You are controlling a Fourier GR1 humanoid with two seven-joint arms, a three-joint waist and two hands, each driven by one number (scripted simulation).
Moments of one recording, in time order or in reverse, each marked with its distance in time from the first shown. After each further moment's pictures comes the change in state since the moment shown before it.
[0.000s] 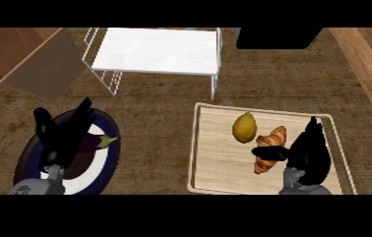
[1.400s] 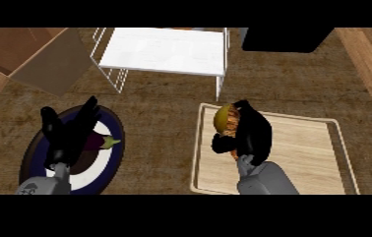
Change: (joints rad) left arm -0.011 -0.057 0.031 -0.003 -0.062 -0.042 0.006; right arm -0.228 -0.012 0.300 0.195 -0.099 -0.075 -0.135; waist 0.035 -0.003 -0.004
